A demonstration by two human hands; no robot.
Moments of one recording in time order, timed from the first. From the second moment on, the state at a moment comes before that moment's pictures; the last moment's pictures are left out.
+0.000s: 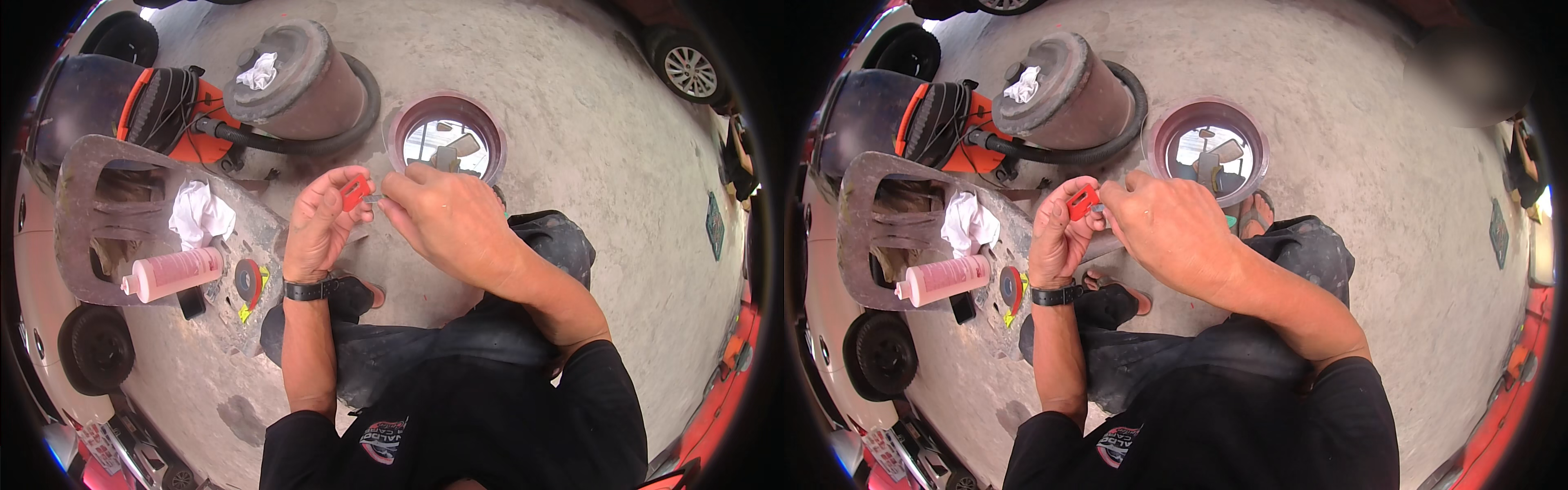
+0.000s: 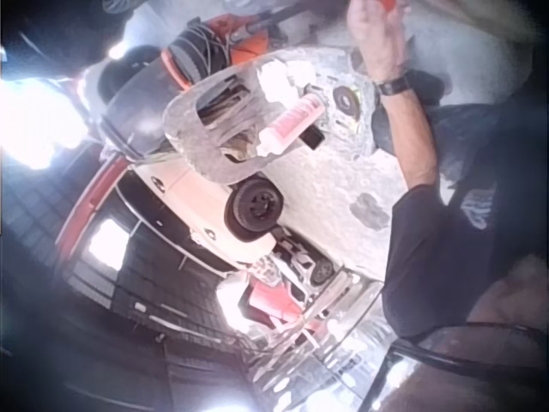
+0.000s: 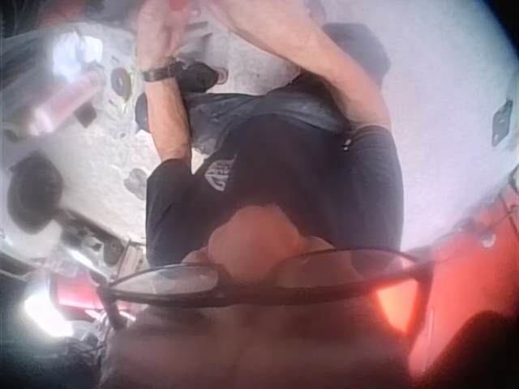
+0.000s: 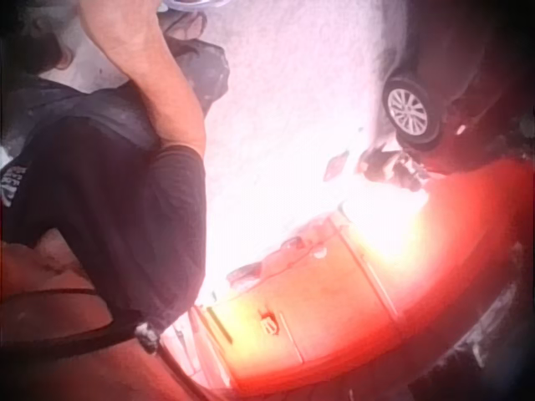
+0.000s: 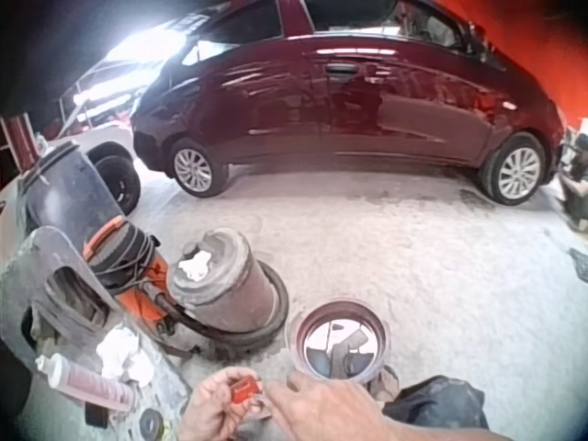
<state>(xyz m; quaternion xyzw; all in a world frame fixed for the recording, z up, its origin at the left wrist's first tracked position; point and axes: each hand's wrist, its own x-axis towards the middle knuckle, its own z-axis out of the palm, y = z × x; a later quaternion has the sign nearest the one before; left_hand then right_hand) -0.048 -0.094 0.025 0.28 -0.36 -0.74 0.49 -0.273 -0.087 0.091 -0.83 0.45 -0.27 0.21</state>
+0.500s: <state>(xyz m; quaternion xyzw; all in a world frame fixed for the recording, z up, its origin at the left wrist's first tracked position) -0.049 -0.091 0.028 0.32 -0.37 -0.73 0.48 -0.271 -0.089 0.086 -0.83 0.45 -0.26 0.17</state>
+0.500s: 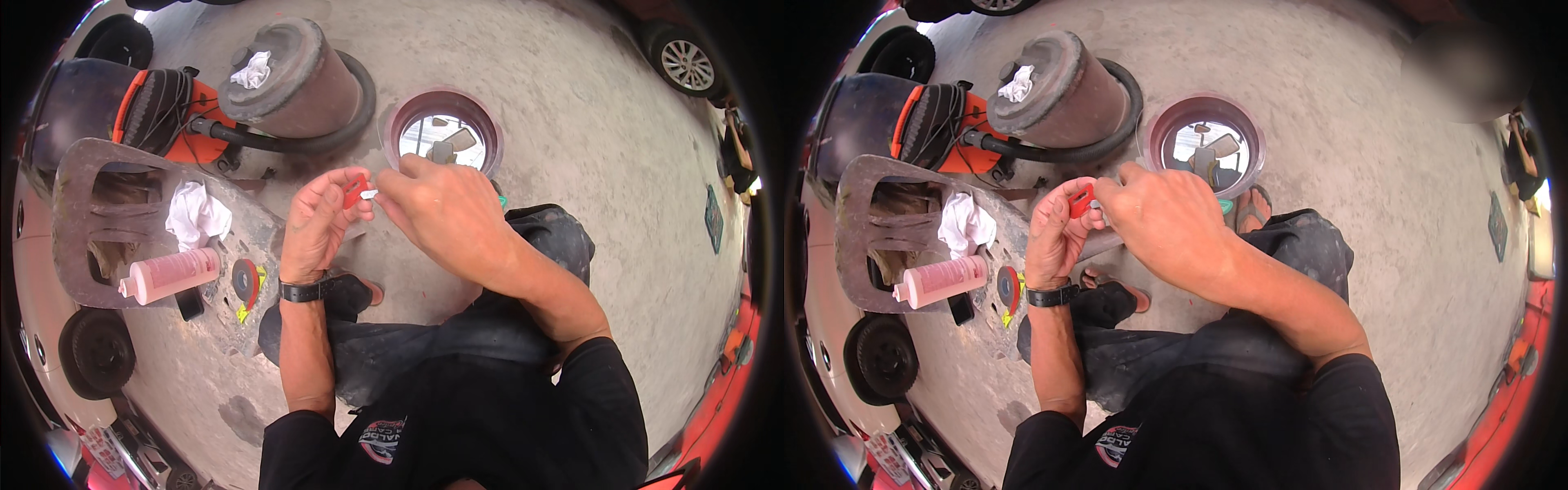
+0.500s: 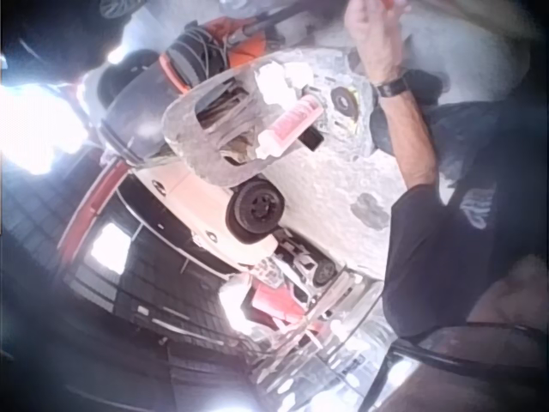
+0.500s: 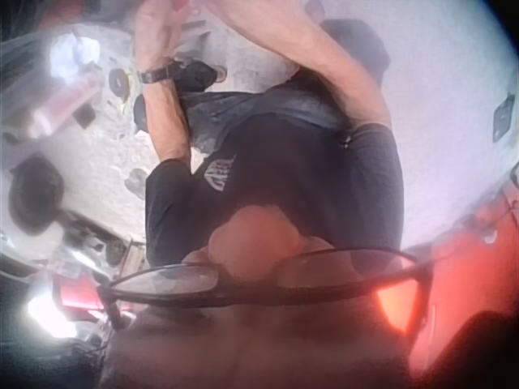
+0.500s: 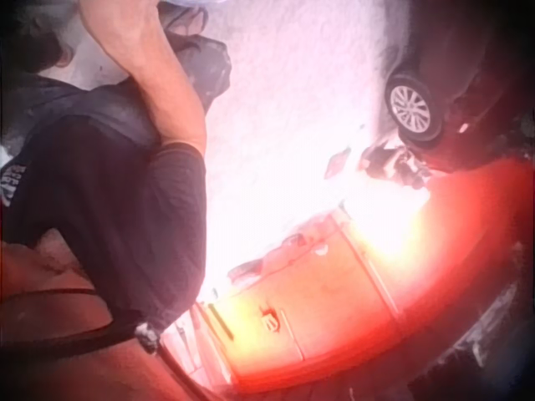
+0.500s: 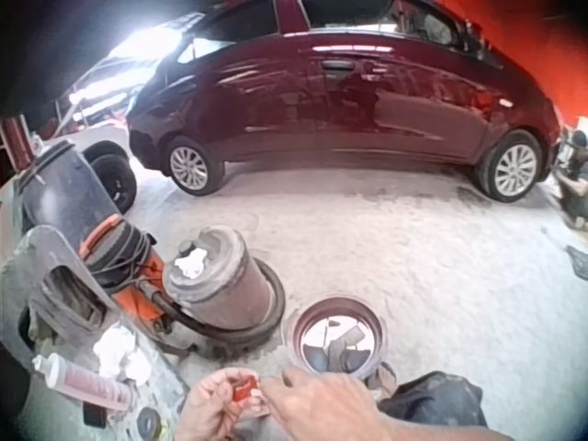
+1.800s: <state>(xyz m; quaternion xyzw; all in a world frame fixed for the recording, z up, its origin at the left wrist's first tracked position) -0.065 -0.088 0.027 0.37 -0.38 -0.62 0.58 -0.241 -0.109 0.058 -0.66 0.40 -0.49 0.42</state>
